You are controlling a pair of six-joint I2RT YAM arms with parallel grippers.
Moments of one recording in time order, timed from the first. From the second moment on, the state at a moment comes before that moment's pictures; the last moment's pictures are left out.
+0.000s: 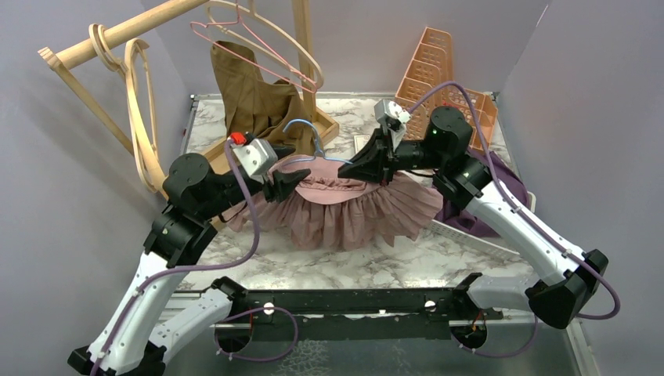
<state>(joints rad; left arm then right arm) -0.53 0.75 1.13 -0.36 0.47 0.18 0.66 1.22 1.25 -0.04 -0.93 0.07</state>
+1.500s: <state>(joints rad) -0.53 0.75 1.22 -0.58 0.82 0.45 0.71 1.10 1.25 -0.51 -0.73 -0.24</state>
